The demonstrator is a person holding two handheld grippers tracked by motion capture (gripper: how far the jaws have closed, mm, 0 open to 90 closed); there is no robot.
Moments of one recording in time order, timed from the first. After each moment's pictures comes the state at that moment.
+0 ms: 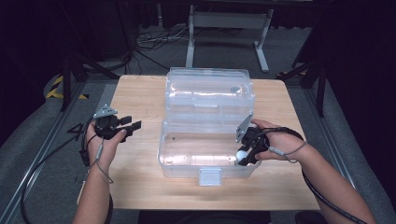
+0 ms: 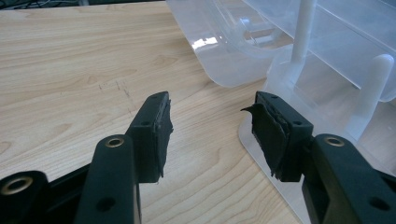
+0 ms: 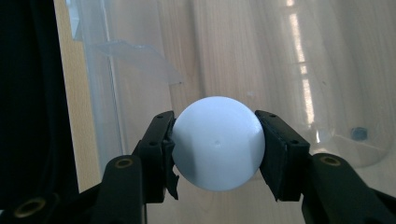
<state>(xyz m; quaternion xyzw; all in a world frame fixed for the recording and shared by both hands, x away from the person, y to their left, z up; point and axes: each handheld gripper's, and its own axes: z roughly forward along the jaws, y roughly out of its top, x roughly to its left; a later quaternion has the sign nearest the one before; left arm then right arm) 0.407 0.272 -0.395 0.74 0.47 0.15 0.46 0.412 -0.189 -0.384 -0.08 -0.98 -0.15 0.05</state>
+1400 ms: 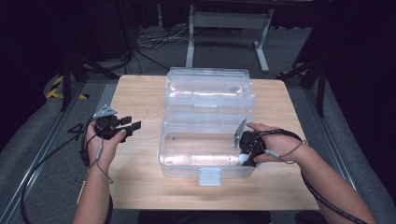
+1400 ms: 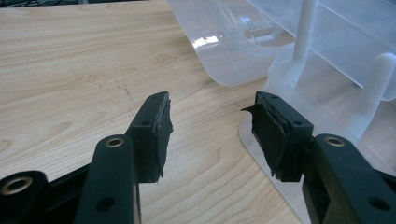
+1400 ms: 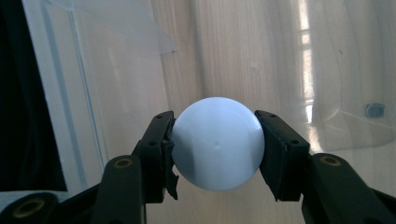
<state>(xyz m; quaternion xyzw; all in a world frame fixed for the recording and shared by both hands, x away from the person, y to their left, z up) 0.407 0.273 -0.396 0.74 0.47 0.15 0.46 0.411 -0.183 -0.396 -0.07 -0.99 -0.08 0.04</state>
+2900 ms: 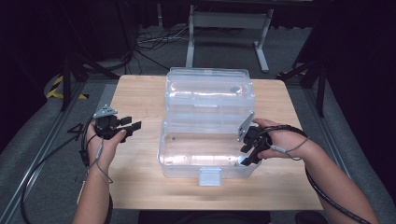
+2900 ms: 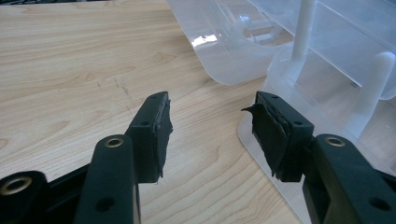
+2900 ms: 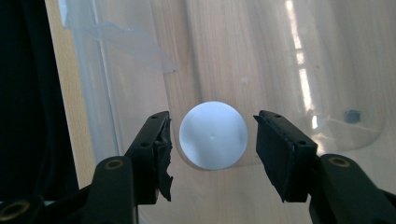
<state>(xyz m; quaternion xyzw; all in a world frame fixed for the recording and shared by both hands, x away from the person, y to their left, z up) 0.407 0.272 -0.396 0.74 0.47 0.15 0.46 0.413 -0.195 -0.379 -0.09 -0.98 -0.14 0.04</state>
